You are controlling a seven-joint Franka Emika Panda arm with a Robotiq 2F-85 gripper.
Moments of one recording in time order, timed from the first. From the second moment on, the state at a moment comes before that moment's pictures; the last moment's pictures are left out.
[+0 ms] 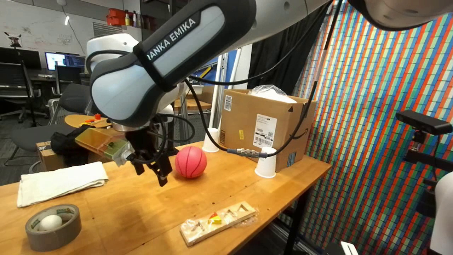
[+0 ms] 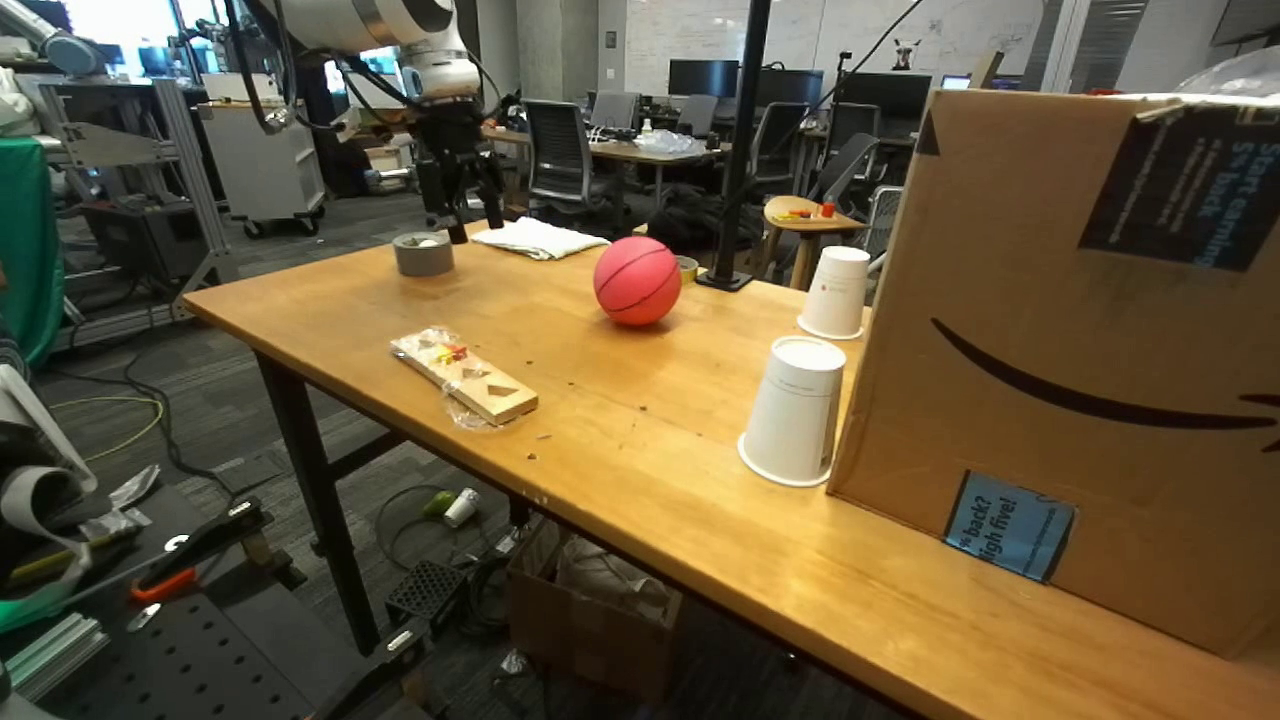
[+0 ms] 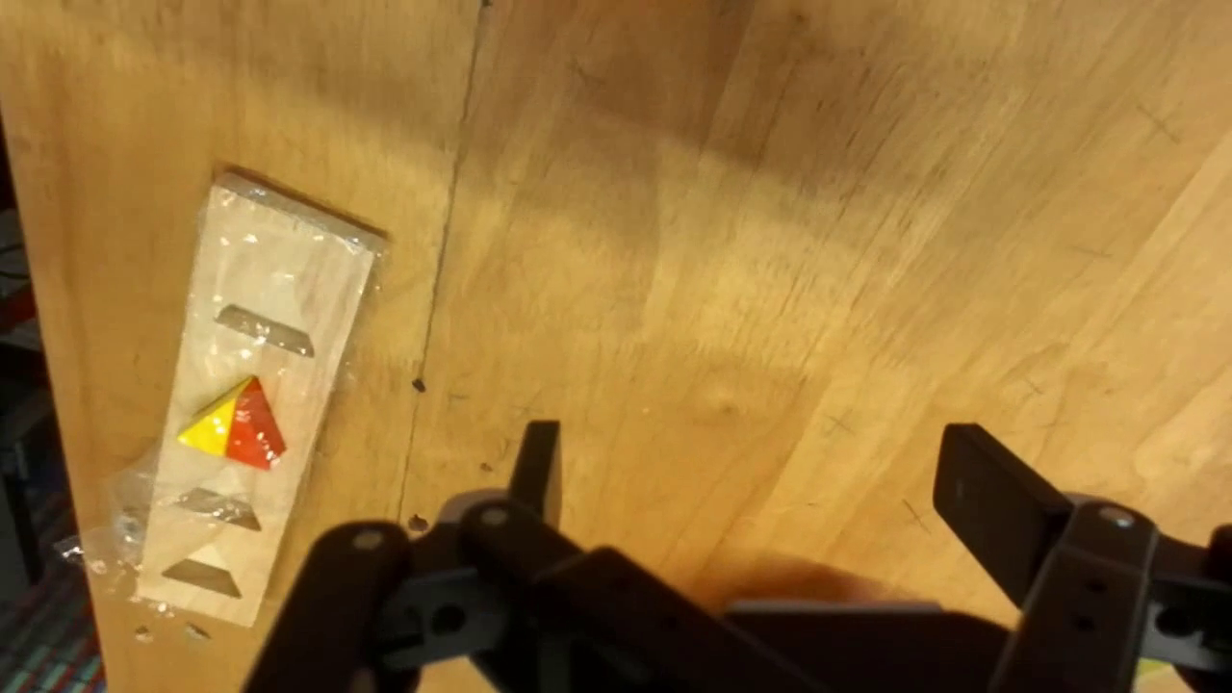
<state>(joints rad) 0.30 0.29 0.12 -1.90 -0.33 2.13 1.86</state>
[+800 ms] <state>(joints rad) 0.24 0.33 0.12 -1.90 -0.09 2.23 1.84</state>
